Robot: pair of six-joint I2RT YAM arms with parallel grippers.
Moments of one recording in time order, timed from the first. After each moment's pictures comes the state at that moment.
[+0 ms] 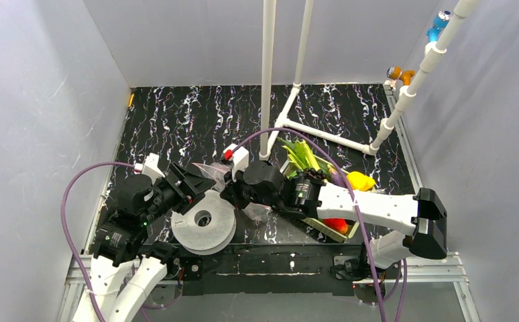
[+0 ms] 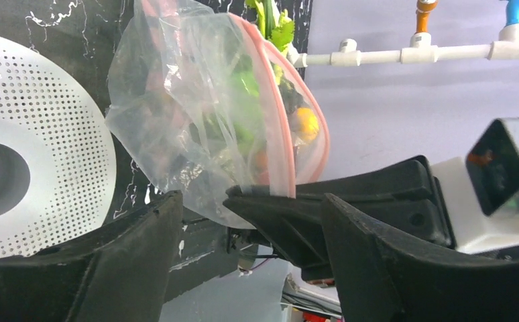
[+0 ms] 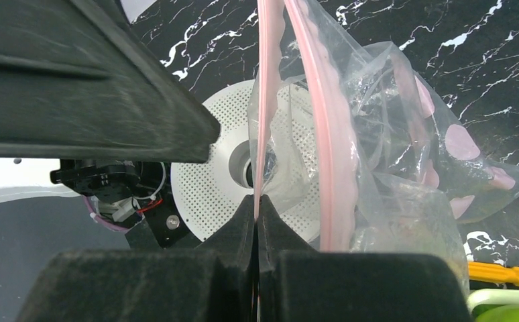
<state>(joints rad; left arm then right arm) -0.35 0.46 0.84 -0.82 0.27 -1.10 1.30 1.45 1.22 -0.19 0.14 0.37</state>
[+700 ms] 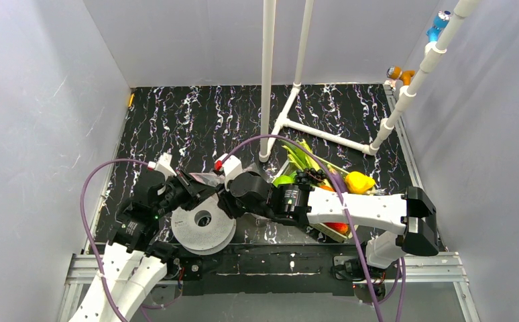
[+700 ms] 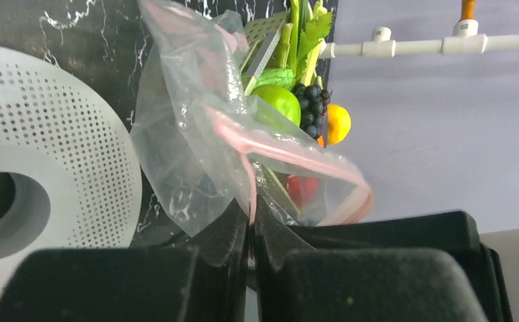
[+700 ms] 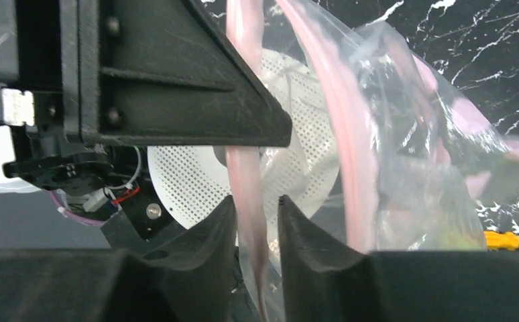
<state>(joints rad) -0.35 0.51 0.68 -0.67 0.31 -1.08 1.38 1.51 1.27 -0.28 0.27 0.39</state>
